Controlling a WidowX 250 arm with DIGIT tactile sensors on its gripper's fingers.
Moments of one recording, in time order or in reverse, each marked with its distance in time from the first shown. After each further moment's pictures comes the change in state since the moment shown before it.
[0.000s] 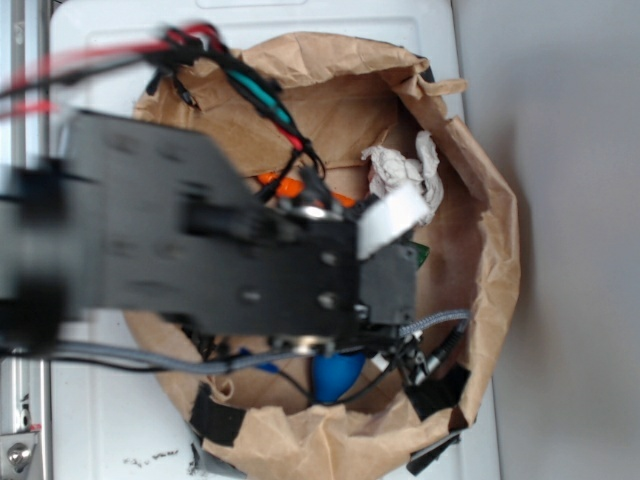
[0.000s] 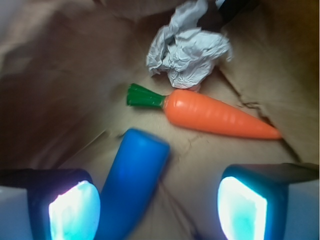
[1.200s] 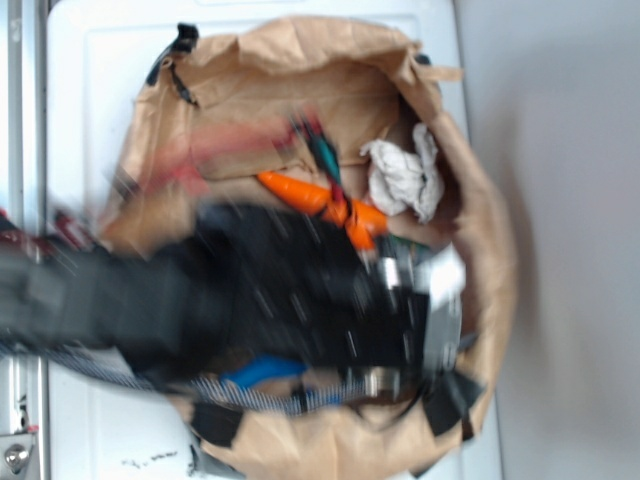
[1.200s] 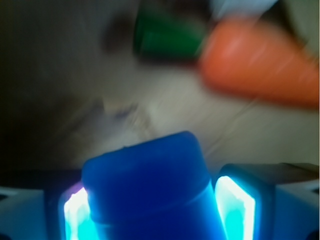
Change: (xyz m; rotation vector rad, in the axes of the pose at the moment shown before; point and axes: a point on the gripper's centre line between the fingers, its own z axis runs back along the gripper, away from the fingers) arm -0.002 -0.011 -0.008 0.024 0.069 -0.011
